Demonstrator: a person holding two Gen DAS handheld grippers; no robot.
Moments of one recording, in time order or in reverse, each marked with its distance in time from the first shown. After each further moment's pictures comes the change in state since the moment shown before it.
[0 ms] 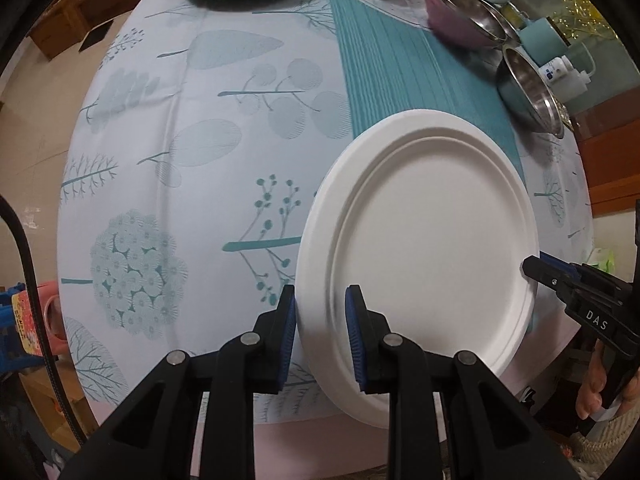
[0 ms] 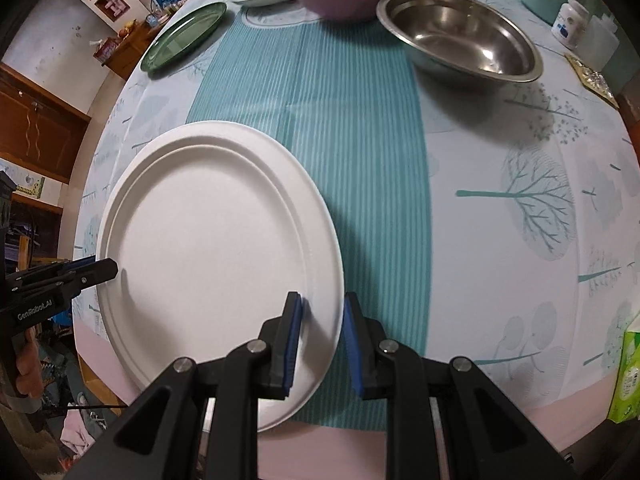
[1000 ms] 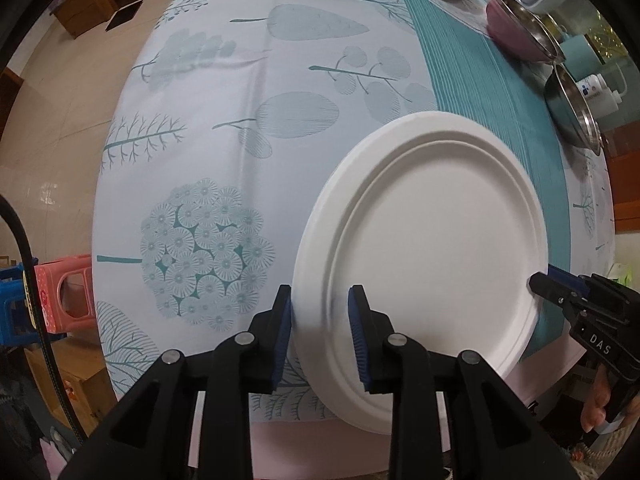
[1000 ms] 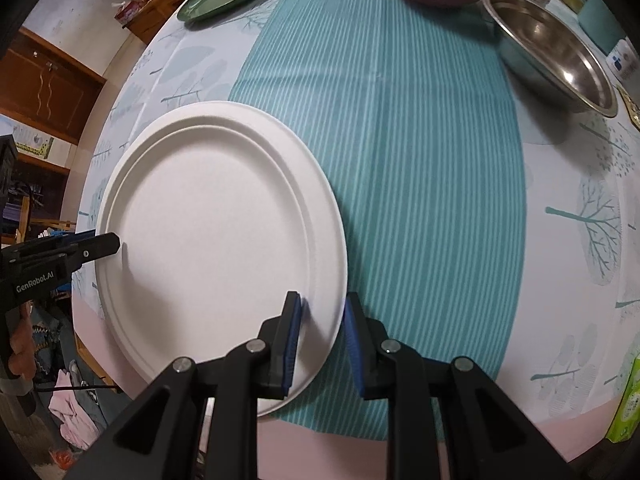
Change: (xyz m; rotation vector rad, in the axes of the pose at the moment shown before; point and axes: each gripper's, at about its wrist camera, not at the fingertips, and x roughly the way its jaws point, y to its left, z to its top) left arm 0.004 0.062 -0.006 -0.078 0.028 0.058; right arm 0.037 0.057 0.005 -0.101 0.074 0.068
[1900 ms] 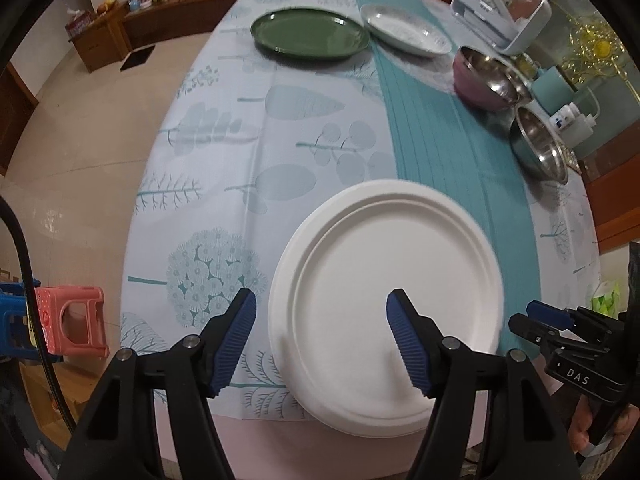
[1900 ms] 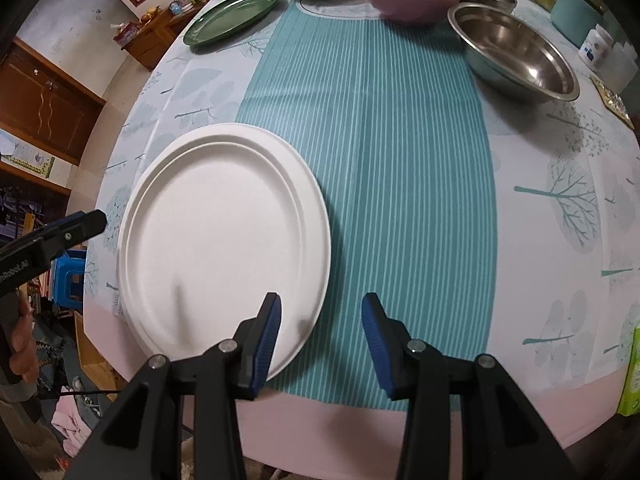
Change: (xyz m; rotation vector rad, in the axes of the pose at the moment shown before) left arm -0.075 -0.012 -0.030 -0.001 -0.232 0.008; right arm -0.033 -0.004 -0.028 0.038 -0.088 -0.003
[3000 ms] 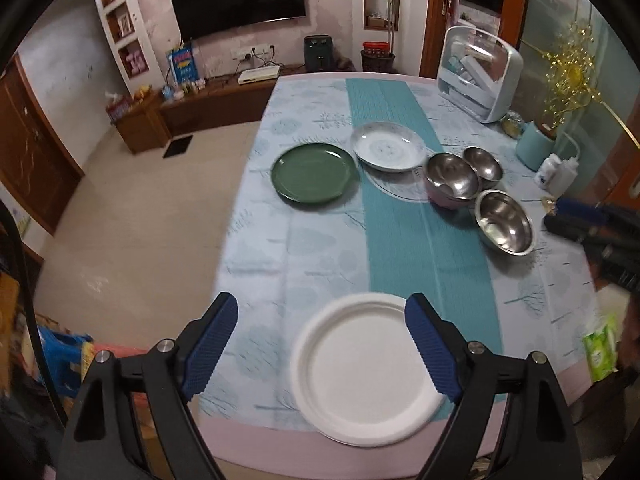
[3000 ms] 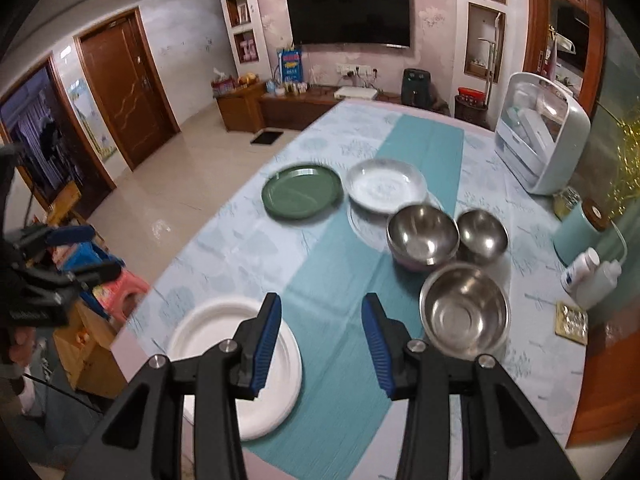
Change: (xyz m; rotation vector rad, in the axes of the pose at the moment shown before) left arm -0.167 -0.073 0.040 0.088 -0.271 0.195; right arm -0.188 0.001 0.091 -0.362 -0.440 0.064
